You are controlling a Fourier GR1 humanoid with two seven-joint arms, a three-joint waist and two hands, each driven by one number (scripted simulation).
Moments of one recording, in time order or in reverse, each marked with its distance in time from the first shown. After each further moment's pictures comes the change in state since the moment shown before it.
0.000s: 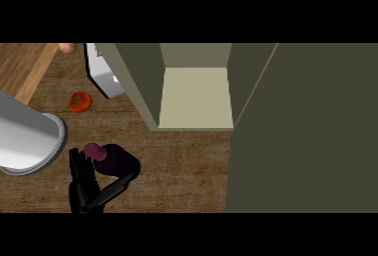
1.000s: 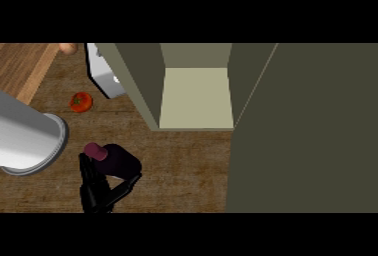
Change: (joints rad) left arm -0.139 -0.002 0.045 0.361 0.181 -0.239 -0.263; right arm -0.016 0.006 0.013 0.000 0.022 -0.001 0.004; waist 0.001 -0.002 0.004
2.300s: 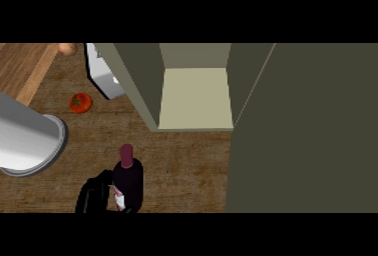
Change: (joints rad) left arm 0.018 0.162 -0.205 0.055 -0.130 -0.443 -0.004; right arm 0.014 0.009 -0.007 0.057 0.012 0.015 -0.064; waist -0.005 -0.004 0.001
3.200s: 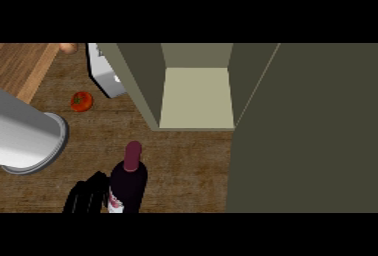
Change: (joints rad) left arm 0.240 0.026 -0.051 -0.599 0.023 0.040 0.271; right arm -0.001 -0.023 -0.057 0.031 -0.049 0.019 -0.027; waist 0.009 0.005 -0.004
